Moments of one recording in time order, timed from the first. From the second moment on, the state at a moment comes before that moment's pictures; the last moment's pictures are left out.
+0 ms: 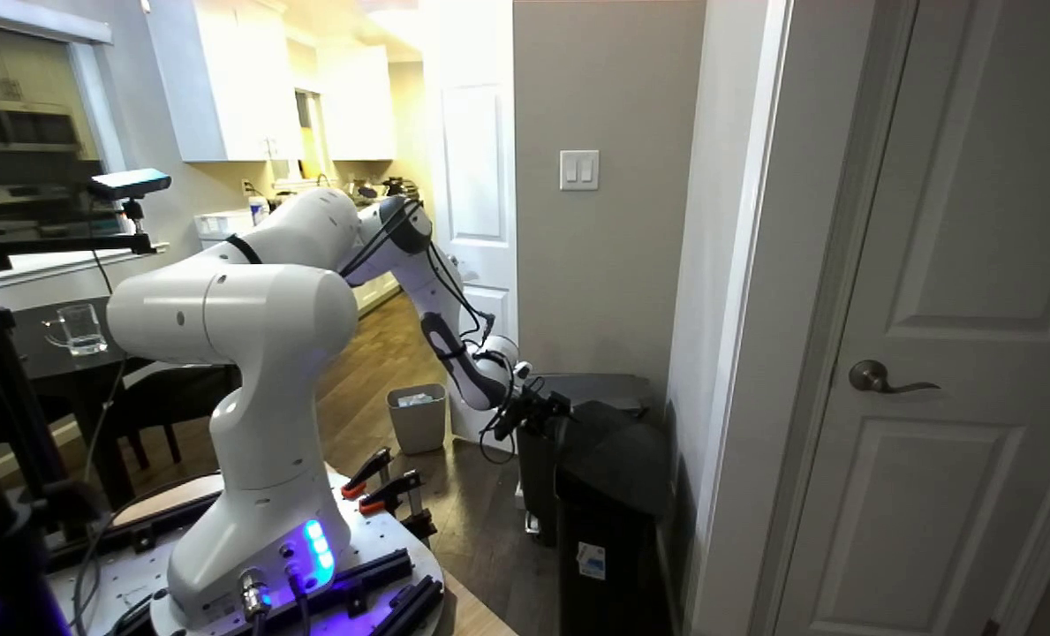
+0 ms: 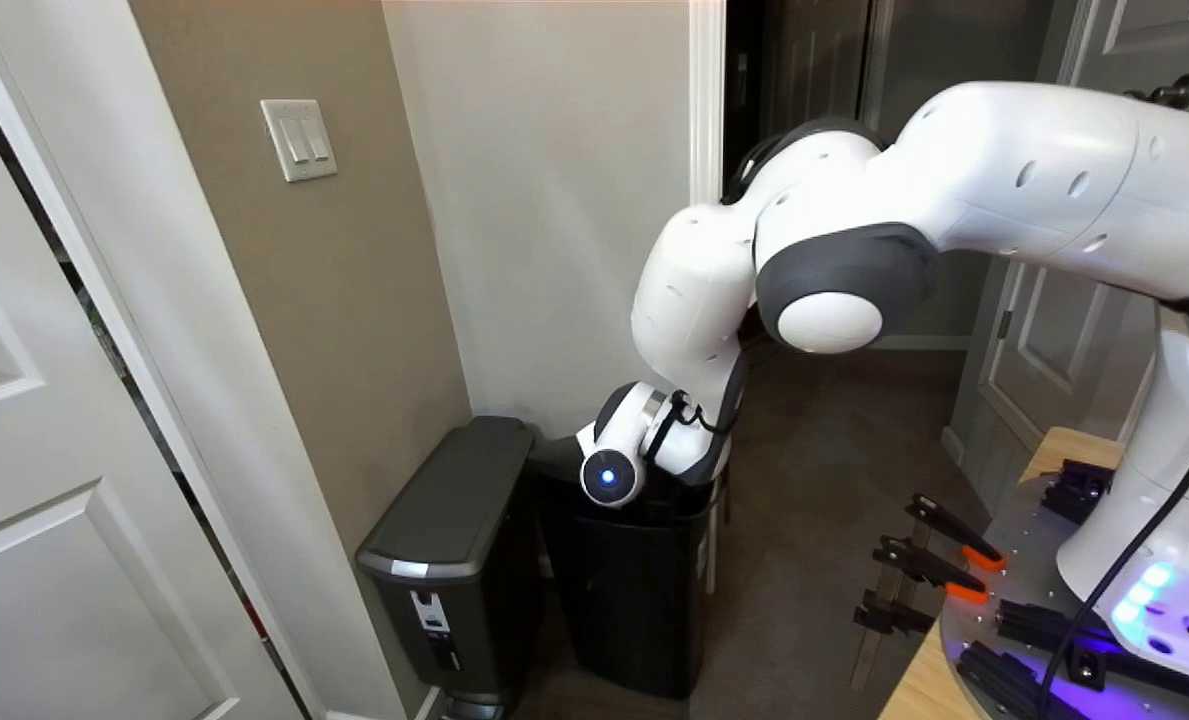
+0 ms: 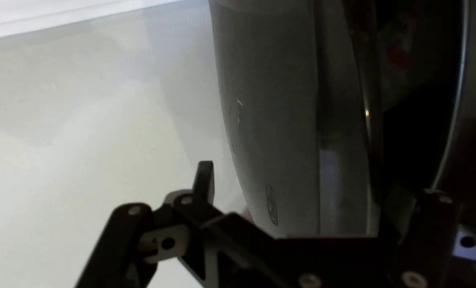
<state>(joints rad) 0.72 1.26 -0.51 -1.59 -1.29 2.67 1.35</state>
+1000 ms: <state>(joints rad) 0.30 0.88 -0.04 -1.88 -1.82 2.36 1.59</state>
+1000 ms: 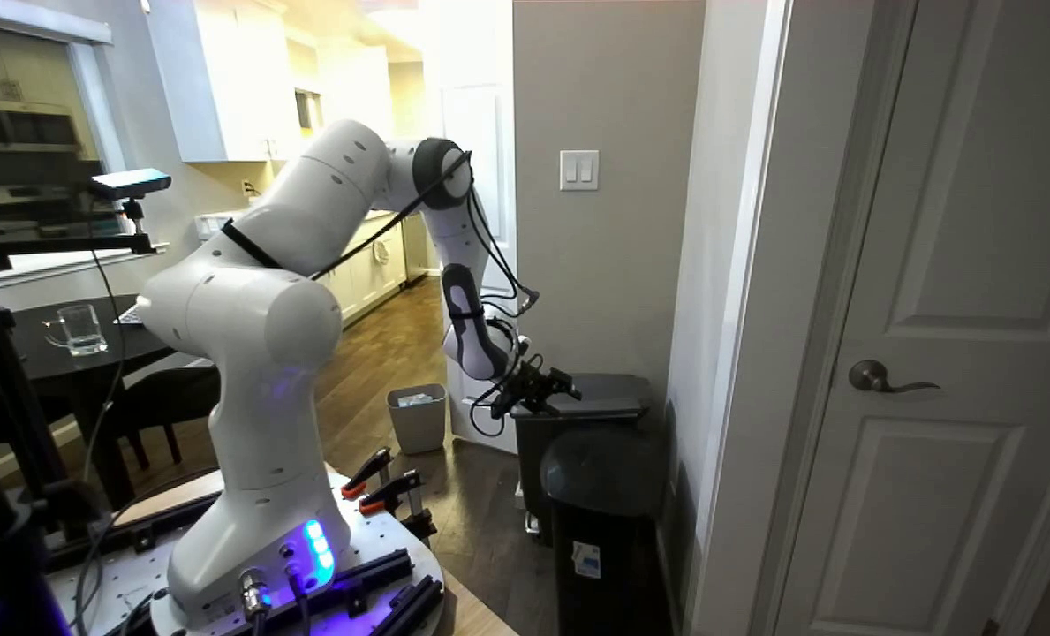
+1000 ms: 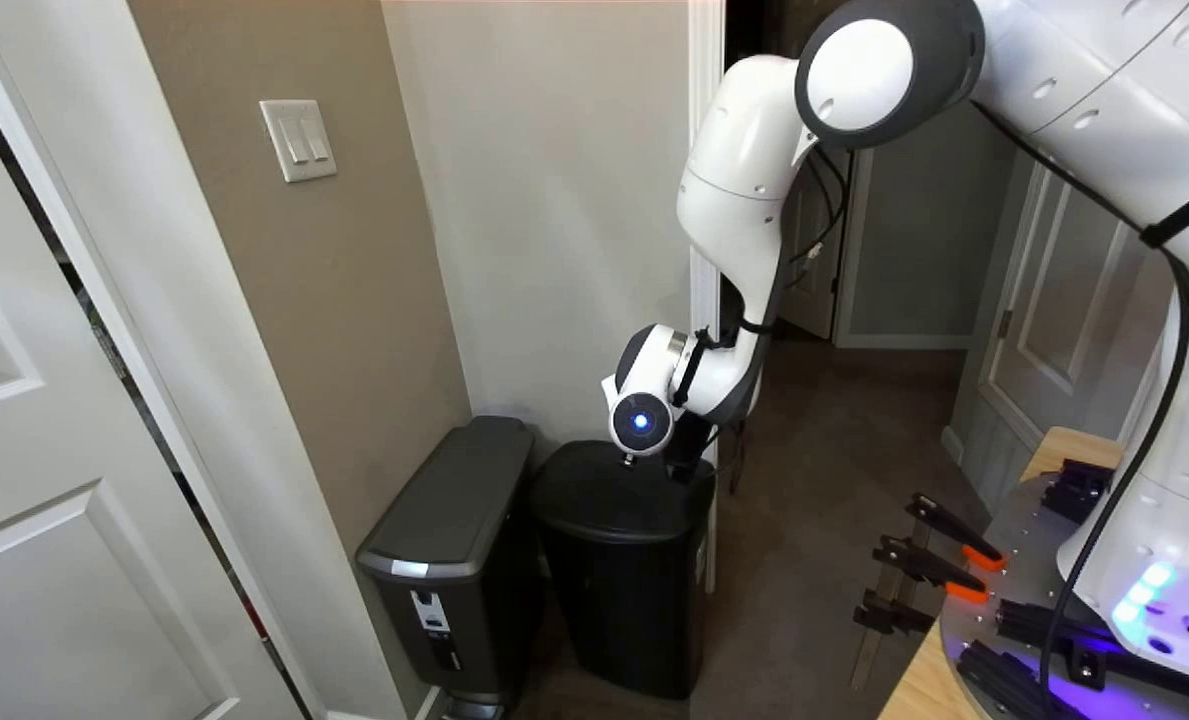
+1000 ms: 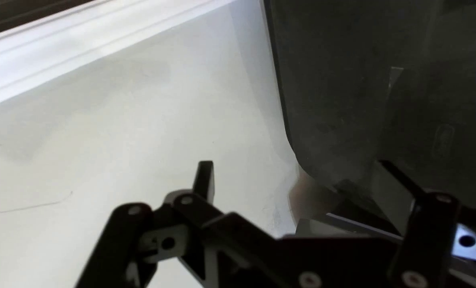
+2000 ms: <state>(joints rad) 0.06 1.20 0.14 -1.58 -1.85 2.60 1.38</state>
